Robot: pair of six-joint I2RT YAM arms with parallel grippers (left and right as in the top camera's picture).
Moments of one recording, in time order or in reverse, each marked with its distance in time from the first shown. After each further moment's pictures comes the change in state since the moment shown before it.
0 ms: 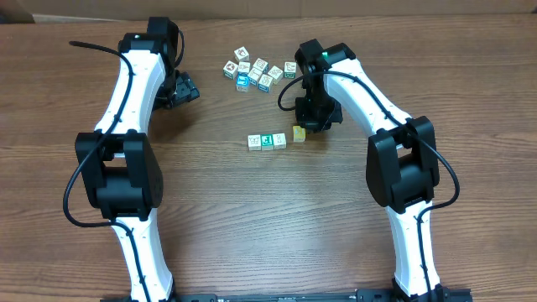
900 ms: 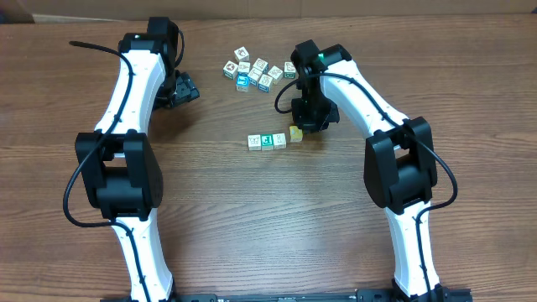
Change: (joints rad) left arm 0.000 0.000 0.000 0.000 0.000 0.000; right arm 0.019 0.000 0.000 0.009 0.000 -0.050
